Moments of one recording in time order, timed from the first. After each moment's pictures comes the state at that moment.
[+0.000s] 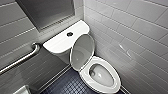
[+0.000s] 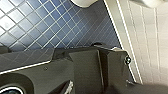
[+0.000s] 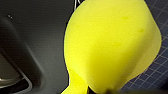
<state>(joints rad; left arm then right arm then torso) 0.97 2.46 -1.70 0.07 0.11 -0.14 -1.57 2.76 -2.59 -0.60 0.26 0.91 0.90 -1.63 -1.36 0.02</state>
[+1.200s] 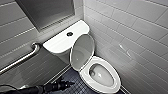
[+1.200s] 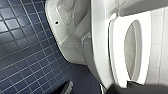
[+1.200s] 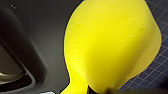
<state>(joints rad) 0.57 2.36 -1.64 -0.47 0.11 -0.14 -1.56 2.74 -2.44 0.03 0.20 0.25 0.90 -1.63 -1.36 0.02</state>
